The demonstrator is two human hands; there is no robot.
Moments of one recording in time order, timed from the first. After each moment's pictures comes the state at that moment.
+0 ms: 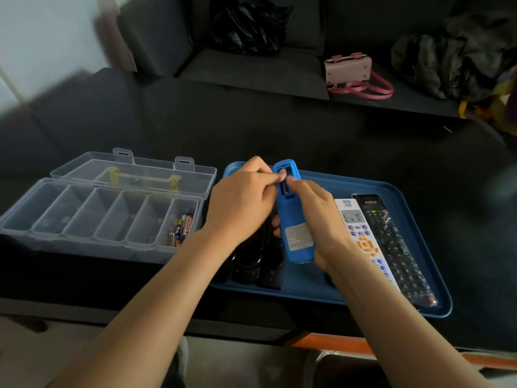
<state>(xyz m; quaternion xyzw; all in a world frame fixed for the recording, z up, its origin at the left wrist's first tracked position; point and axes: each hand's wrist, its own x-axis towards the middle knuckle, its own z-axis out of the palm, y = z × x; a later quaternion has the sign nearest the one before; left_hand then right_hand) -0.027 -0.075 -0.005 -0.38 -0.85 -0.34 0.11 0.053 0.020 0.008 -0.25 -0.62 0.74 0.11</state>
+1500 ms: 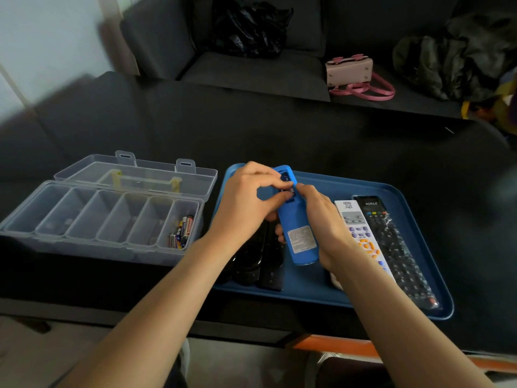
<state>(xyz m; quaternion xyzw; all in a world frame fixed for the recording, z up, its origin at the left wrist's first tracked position) -0.028 -0.069 -0.012 -0.37 -0.78 -0.51 0.05 0.054 0.028 0.010 -0.27 -0.62 0.74 0.06</state>
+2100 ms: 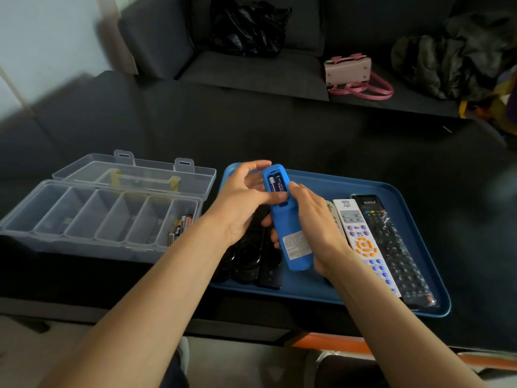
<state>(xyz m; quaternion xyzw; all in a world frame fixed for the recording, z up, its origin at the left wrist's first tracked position) -0.029 -0.069 -0.001 -0.12 -0.61 -0.73 -0.29 0.057 0.020 0.003 -0.22 -0.65 0.72 0.08</state>
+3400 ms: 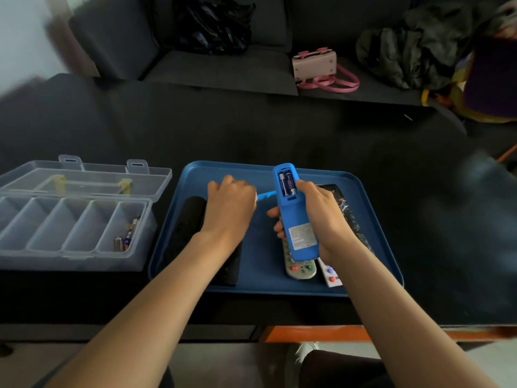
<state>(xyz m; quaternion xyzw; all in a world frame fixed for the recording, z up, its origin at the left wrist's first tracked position) -0.009 -0.013 -0.037 -0.38 -0.91 -0.14 0.12 0.094 0.081 0.006 -0.30 -0.62 0.72 0.10</state>
